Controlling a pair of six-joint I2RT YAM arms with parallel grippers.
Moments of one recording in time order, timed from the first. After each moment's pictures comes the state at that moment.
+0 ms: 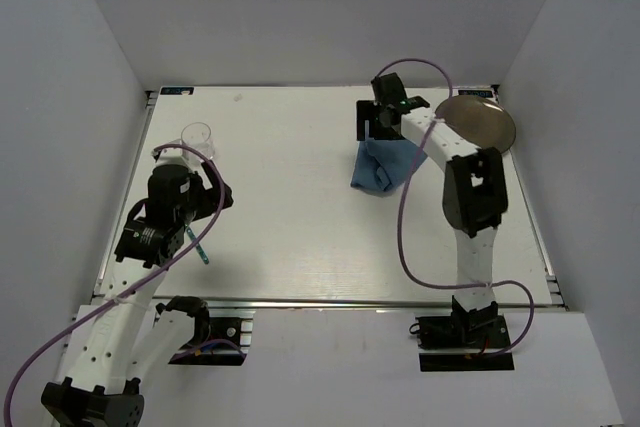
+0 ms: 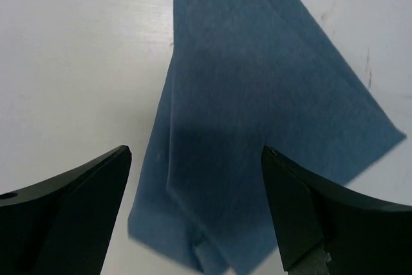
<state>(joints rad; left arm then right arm) -0.22 0.77 0.87 -0.69 -0.17 -0.45 0.39 2.06 1.75 -0.59 0.09 0.26</state>
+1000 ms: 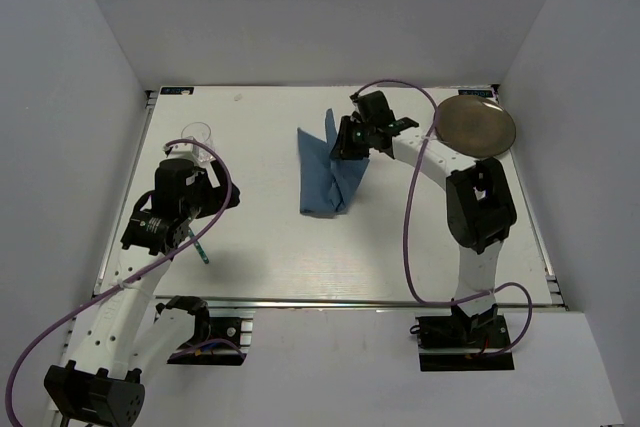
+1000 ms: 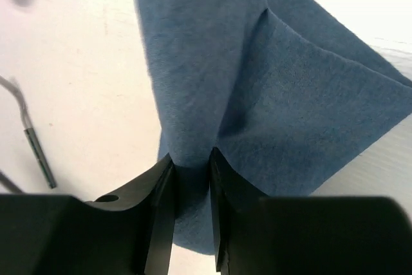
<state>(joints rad) -0.22 0.83 0.87 -0.66 -0.08 -0.43 0.51 1.96 1.54 -0.37 -0.25 0.51</state>
